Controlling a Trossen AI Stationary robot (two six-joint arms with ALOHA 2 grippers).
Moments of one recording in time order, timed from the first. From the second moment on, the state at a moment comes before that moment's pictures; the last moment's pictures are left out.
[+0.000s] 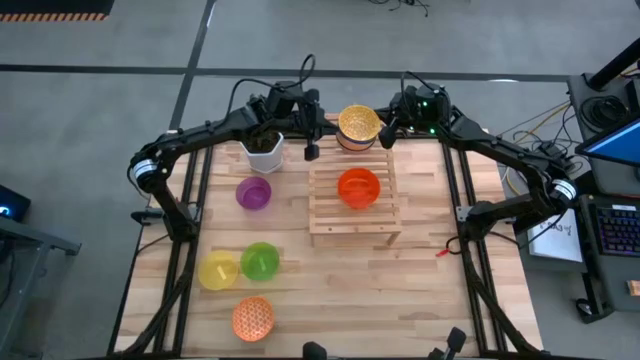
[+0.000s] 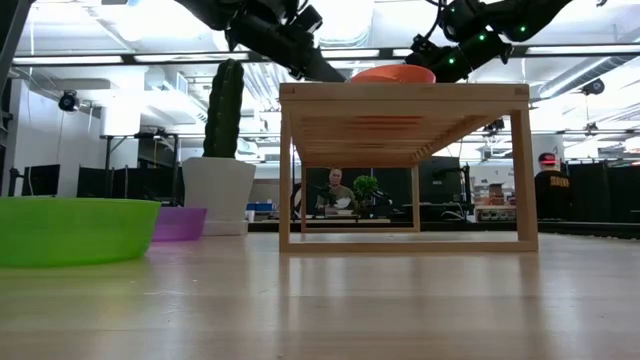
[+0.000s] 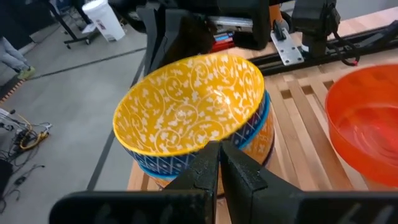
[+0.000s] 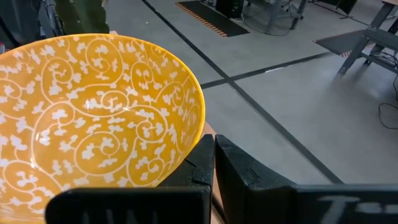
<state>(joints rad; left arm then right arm) 0.52 1.70 1.52 -0.23 0.31 0.49 -0.79 1.30 1.02 -0.07 -0.22 -0.20</state>
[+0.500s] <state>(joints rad) 0.52 1.71 1.52 -0.23 0.31 0.55 -0.79 1.30 1.02 -0.07 -0.22 -0.20</state>
